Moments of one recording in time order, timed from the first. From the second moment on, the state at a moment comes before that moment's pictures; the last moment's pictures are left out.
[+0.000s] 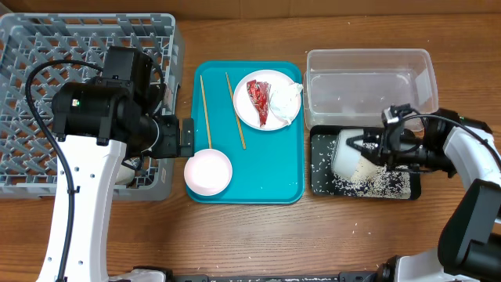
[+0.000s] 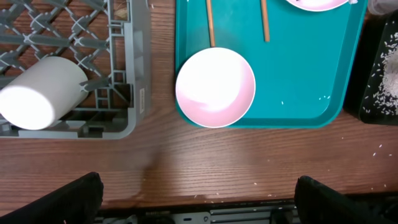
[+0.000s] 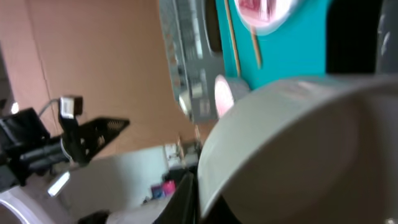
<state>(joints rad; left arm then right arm) -0.13 1.47 1.74 -1.63 0.08 -0.19 -0.29 1.69 1.05 -1.27 -1.30 -0.26</state>
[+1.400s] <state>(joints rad) -0.13 1.47 1.74 -1.62 0.08 -0.19 0.58 1.65 1.51 -0.90 -0.17 0.38</state>
